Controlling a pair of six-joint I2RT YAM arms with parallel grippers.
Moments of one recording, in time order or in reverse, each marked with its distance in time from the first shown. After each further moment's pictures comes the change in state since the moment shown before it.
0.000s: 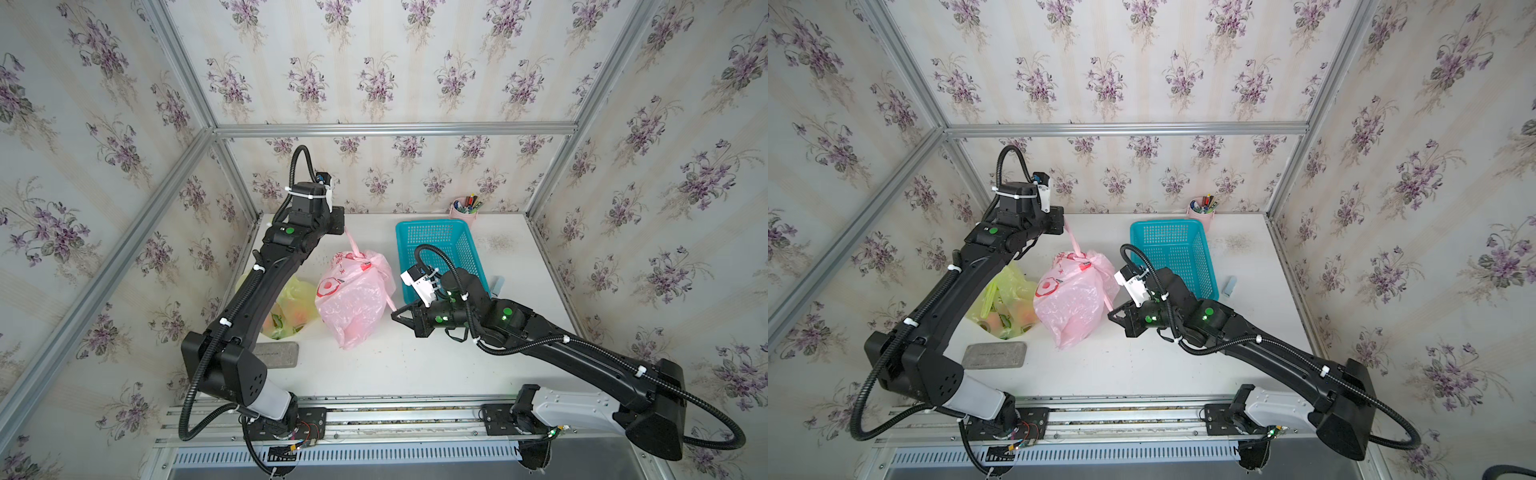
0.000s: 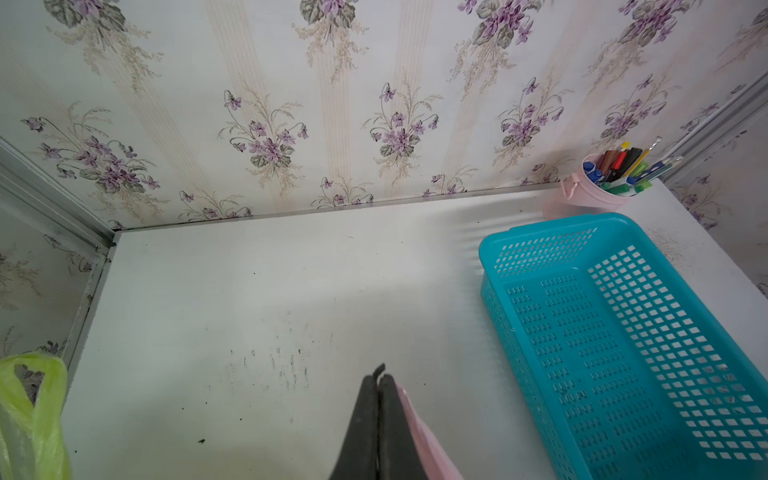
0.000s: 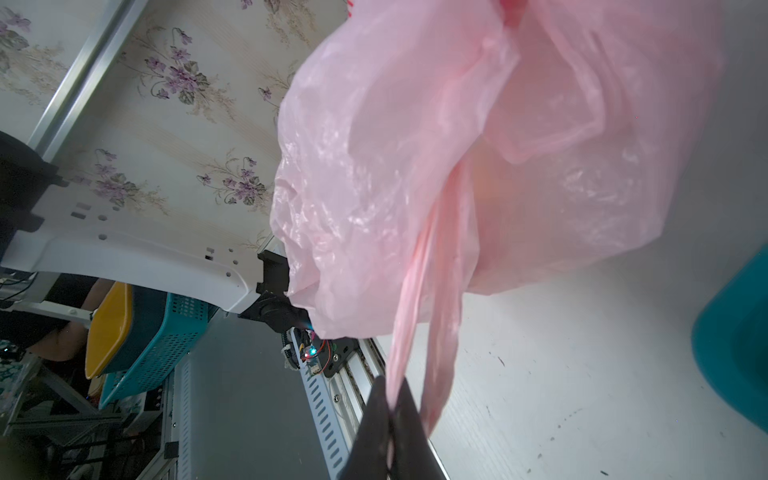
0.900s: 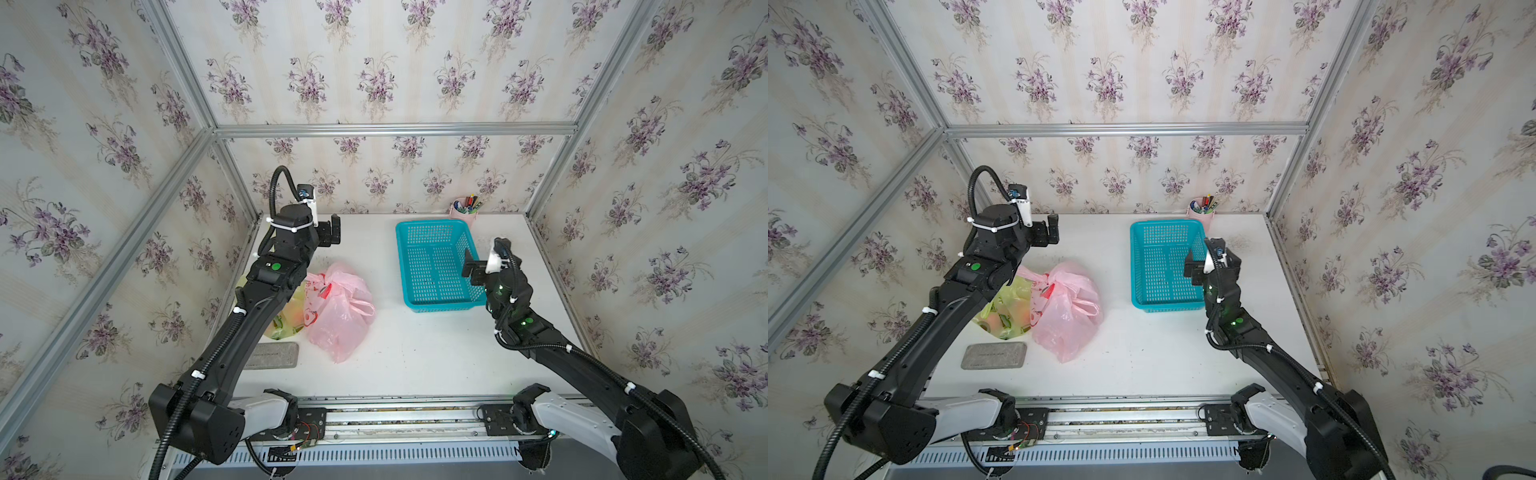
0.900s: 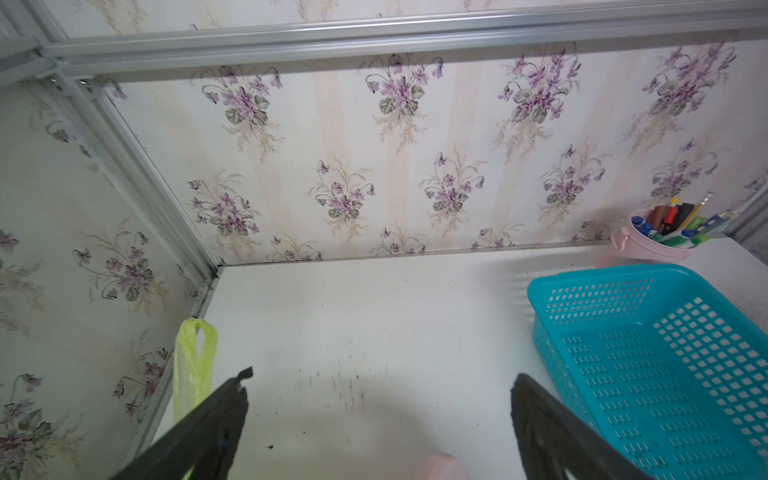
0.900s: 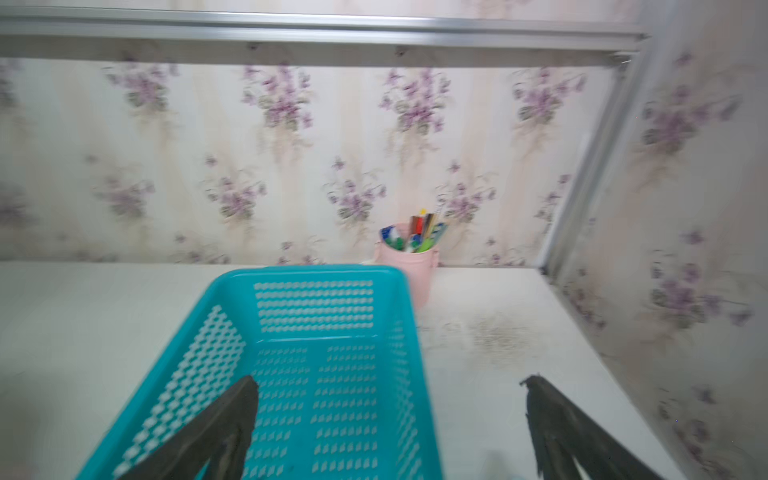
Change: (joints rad) left arm -0.036 -0.295 -0.363 0.282 -0.208 0.064; right arm -0.557 -0.100 -0.427 0.798 0.850 -0.479
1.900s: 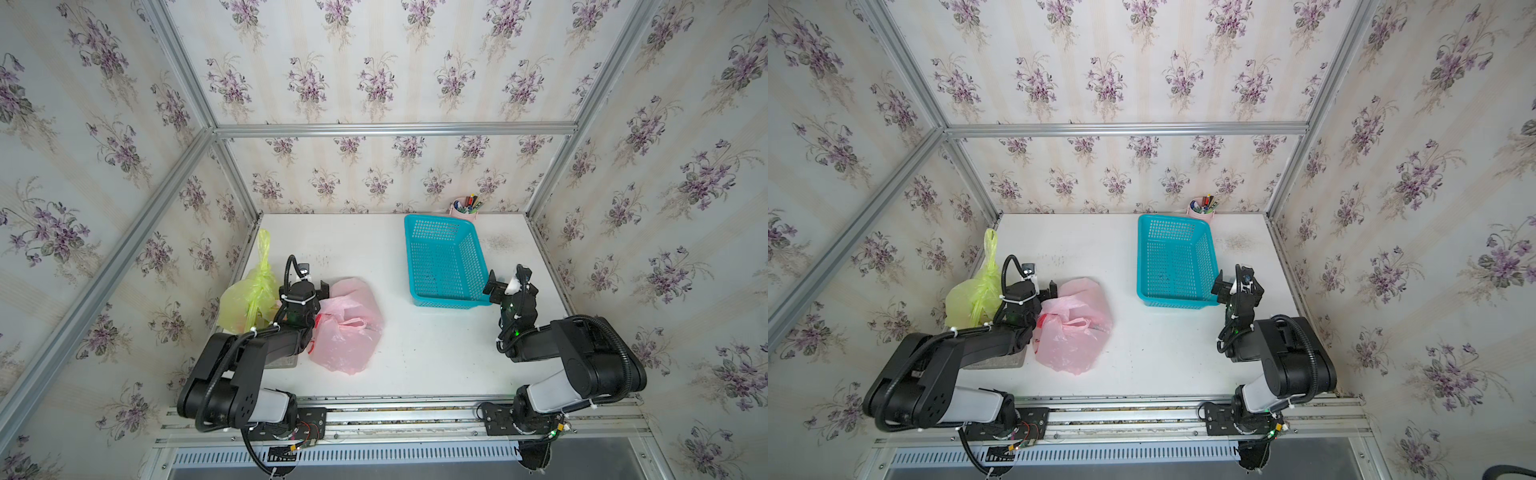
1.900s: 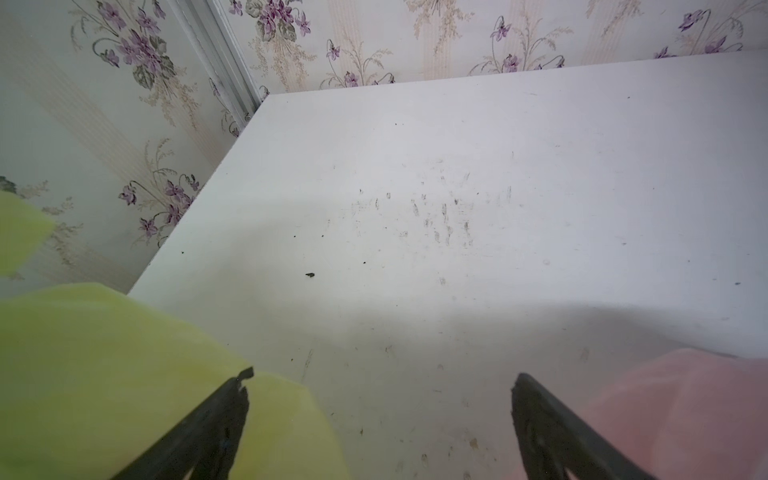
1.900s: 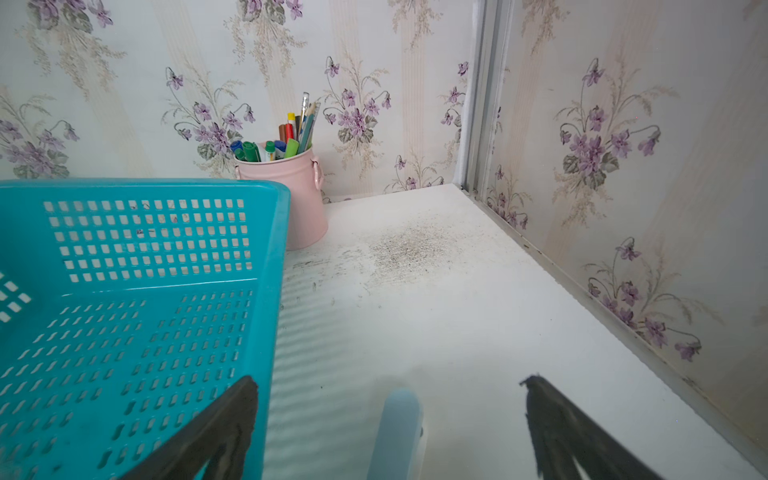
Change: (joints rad) left arm 0.113 0.221 -0.862 0.936 -0.086 0.035; right arm -0.291 0.472 -0.340 0.761 -0.193 0.084
